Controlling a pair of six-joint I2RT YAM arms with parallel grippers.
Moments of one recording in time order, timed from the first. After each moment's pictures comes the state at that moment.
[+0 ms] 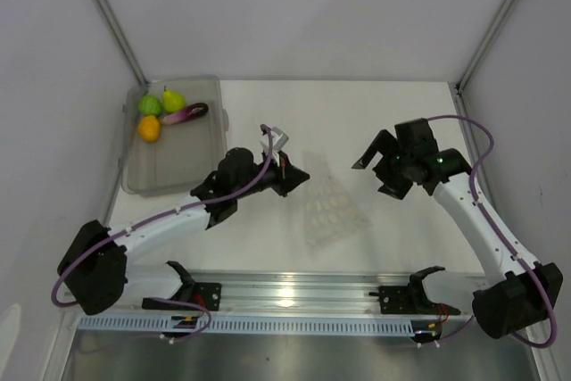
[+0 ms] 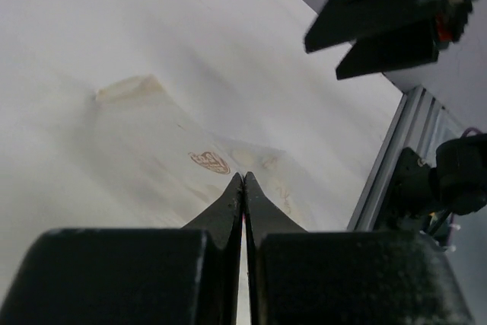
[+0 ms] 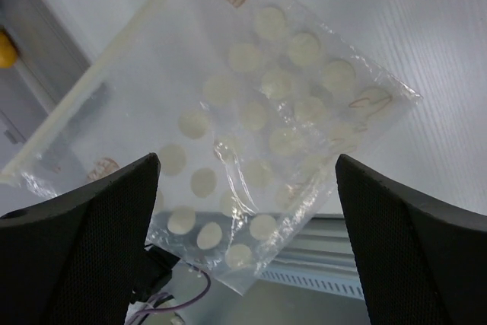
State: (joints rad) left arm -0.73 1.26 0.72 0.33 0.30 -0.39; right arm 0.34 1.16 1.11 -0.87 -0.07 0.94
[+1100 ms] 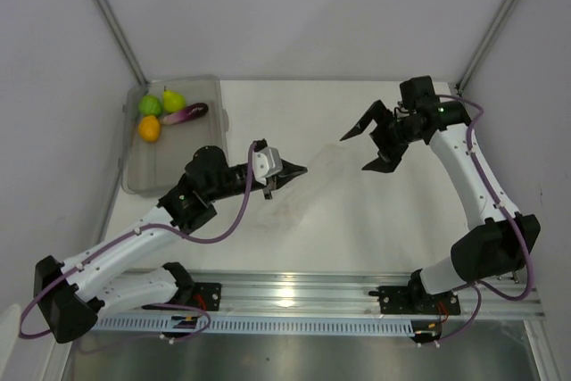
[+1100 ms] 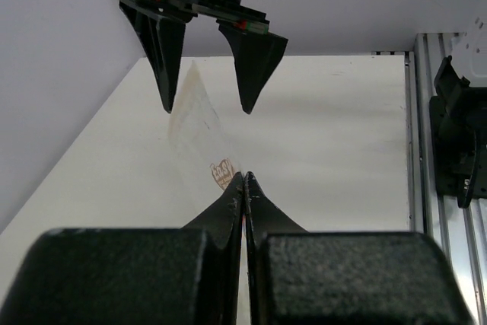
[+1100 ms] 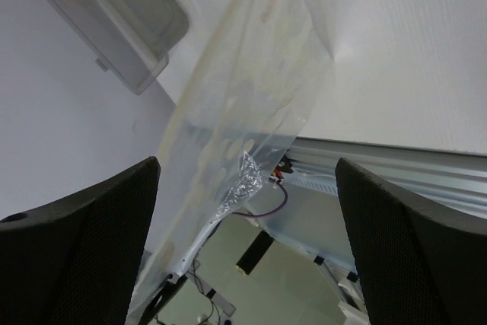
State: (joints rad) left arm -0.80 1.00 0.85 0.16 0.47 0.21; right arm 0.24 1.49 1.54 -1.10 -0.46 0.97
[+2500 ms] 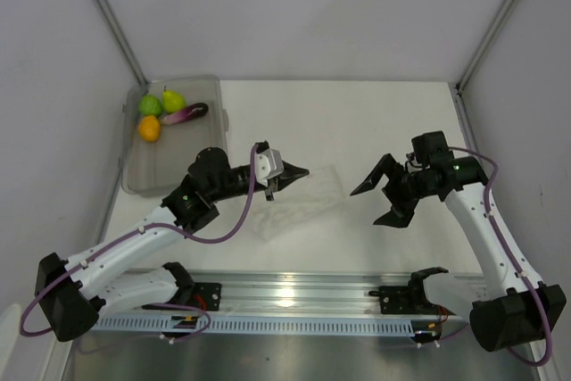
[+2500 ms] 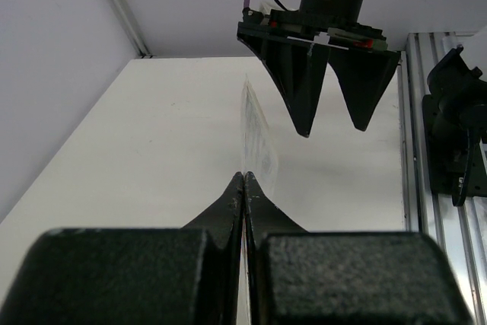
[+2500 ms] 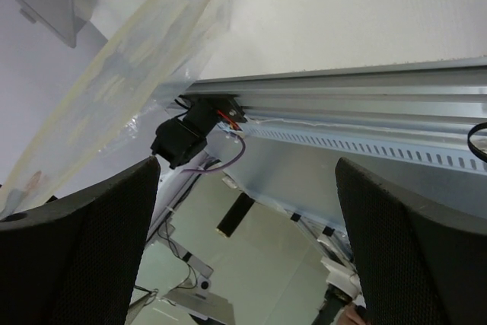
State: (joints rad) left arm -0.80 1.01 0.82 0.21 0.50 0.20; right arm 0.22 1.09 1.10 -1.18 -0.53 0.94
